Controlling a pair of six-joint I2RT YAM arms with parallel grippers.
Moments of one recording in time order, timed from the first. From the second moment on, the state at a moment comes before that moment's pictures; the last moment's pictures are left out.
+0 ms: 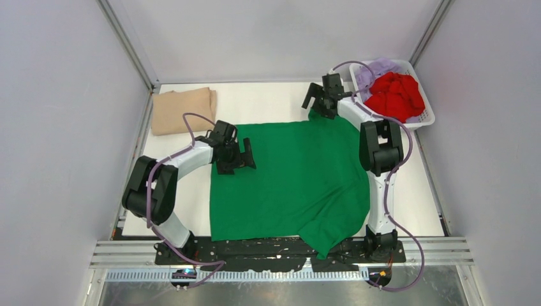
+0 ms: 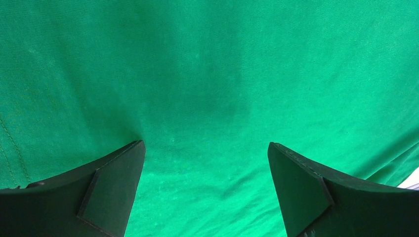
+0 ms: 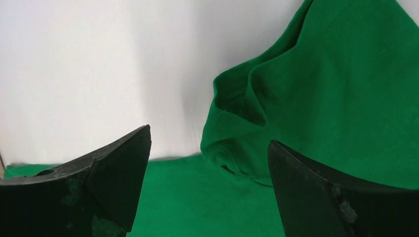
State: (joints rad) left arm -0.38 1.65 0.97 -0.41 0.17 -0.57; right arm 0.23 2.20 1.74 -0.32 -0.03 0.54
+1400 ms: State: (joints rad) left arm -0.40 1.68 1.01 -0.56 0.07 -0.58; right arm 0.28 1.55 0.95 -0.48 0.09 0.42
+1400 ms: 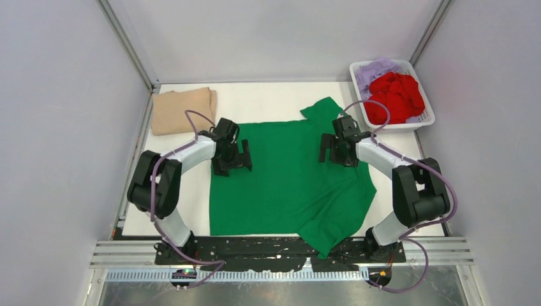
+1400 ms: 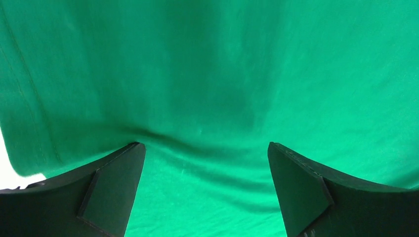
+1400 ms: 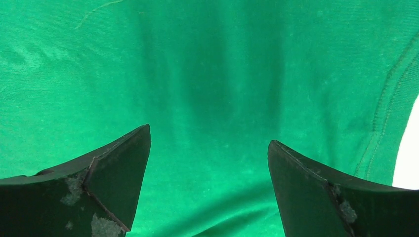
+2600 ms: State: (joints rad) left arm -0.23 2.04 1.63 -0.85 0.14 -0.47; right arm 0.20 2.04 1.54 -0.55 0.06 0.34
